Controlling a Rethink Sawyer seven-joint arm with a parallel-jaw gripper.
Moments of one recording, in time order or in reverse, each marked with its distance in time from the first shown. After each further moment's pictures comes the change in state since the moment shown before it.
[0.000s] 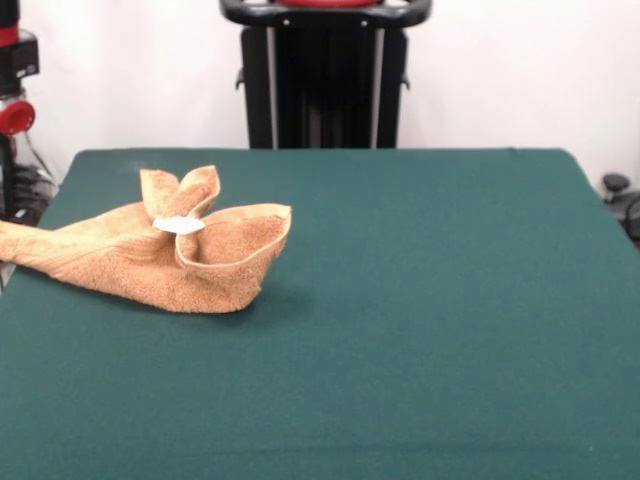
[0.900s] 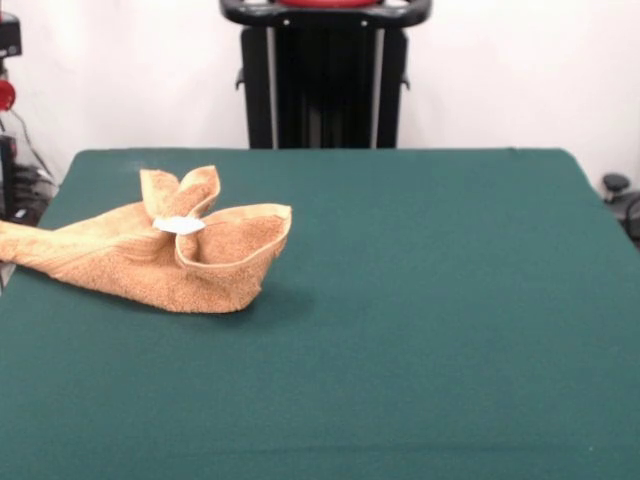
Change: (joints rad) arm -0.161 -0.017 0.072 0.032 0.033 0.001 -0.089
